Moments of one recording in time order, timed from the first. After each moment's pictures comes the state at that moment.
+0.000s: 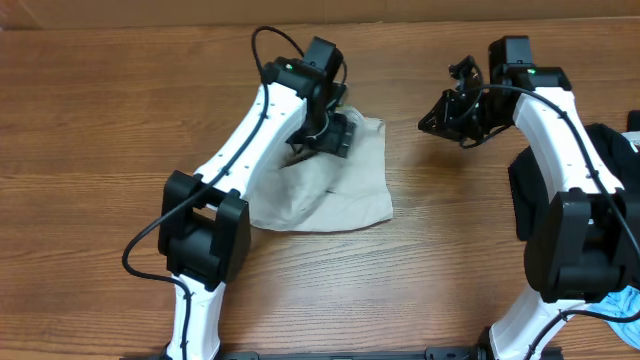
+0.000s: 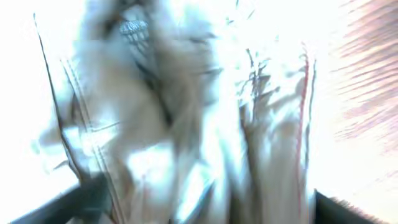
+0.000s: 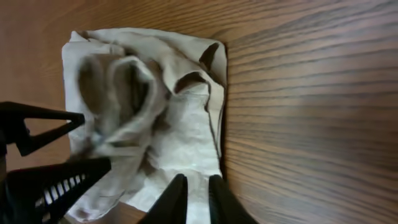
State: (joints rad) left arm -0.46 2.17 1.94 -1.14 0.16 -0.15; right arm -0.03 1.94 1.61 -0.99 -0.62 0.15
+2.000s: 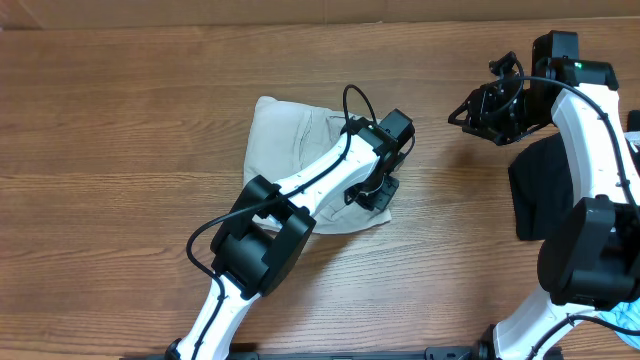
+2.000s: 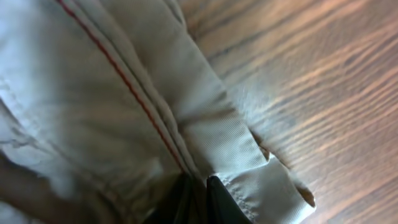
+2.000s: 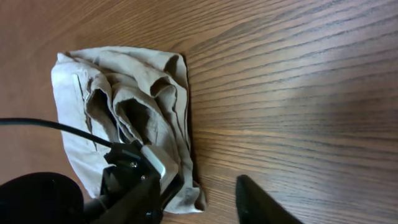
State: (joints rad) left arm -0.74 2.29 1.80 -1.05 0.13 -0.18; right arm -0.15 1.92 1.68 -1.13 -0.58 0.11
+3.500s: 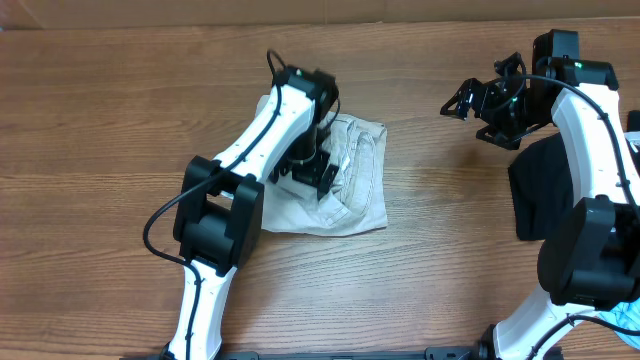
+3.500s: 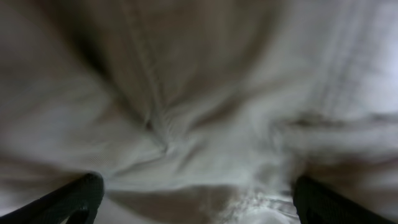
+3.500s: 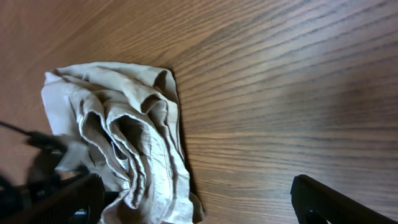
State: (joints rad) left arm -0.46 2.28 1.90 -1.46 0.06 -0.08; right arm -0.15 1.92 1.68 -1.12 -0.53 0.20
